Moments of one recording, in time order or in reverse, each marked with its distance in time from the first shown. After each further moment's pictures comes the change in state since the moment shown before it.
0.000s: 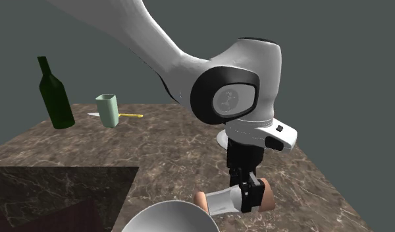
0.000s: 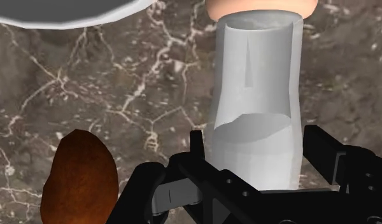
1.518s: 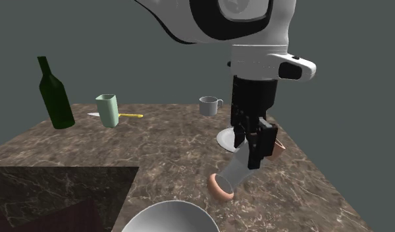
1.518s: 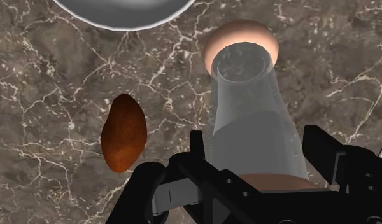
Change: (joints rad) arm 0.003 -0.159 -0.004 0.126 -0.015 -0.284 0.002
